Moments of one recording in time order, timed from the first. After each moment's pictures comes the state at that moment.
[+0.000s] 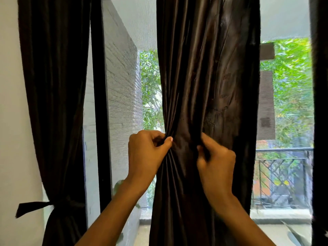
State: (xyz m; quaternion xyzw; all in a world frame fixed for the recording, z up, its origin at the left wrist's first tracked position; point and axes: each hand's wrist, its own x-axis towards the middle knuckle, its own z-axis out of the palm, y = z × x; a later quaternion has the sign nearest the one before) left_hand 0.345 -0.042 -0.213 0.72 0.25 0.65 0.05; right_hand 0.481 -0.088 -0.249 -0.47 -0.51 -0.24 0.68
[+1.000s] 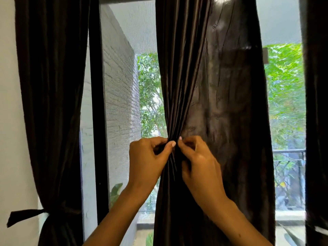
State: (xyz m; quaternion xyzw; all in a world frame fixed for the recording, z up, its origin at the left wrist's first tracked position) left_hand 0.348 -0.051 -0.220 0.73 0.19 0.65 0.08; right_hand 0.472 -0.094 -0.249 -0.50 -0.60 -0.34 0.53
